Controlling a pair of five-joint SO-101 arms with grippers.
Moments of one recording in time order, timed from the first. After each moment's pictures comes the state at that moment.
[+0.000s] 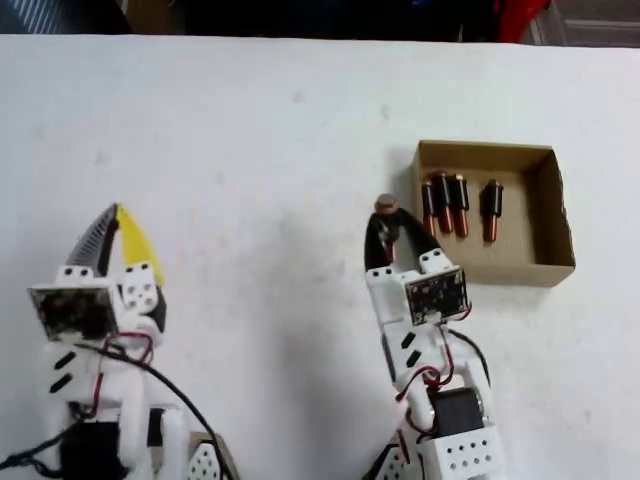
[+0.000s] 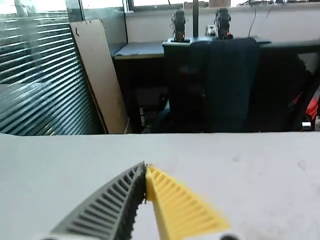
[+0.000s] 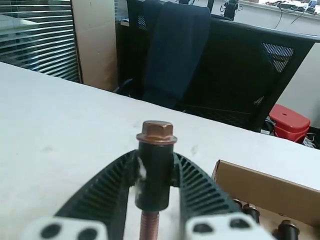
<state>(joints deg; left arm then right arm) -9.7 -103.6 70.8 48.6 -2.2 -15.1 -102.4 95.6 19.1 10.9</state>
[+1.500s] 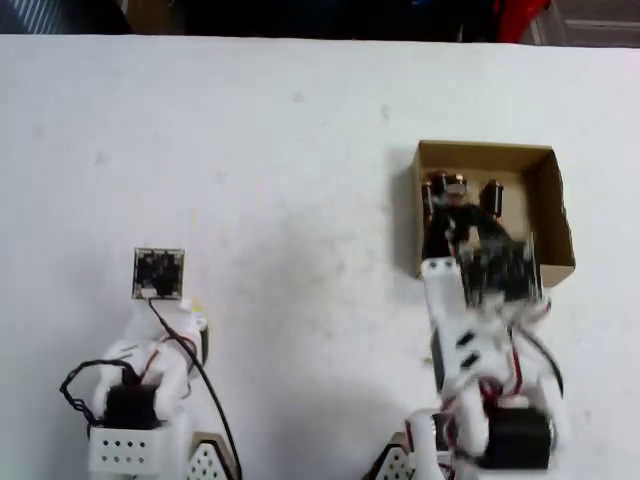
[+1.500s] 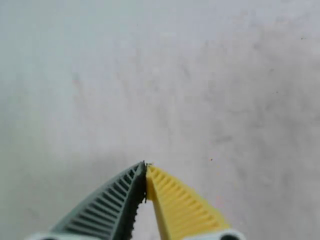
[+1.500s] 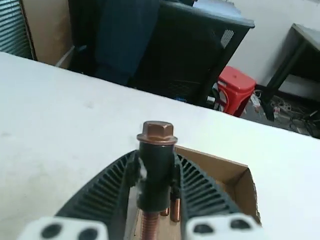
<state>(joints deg) -4.9 -103.0 97.1 64.8 2.5 -2.9 -82.4 49.2 56.8 16.2</state>
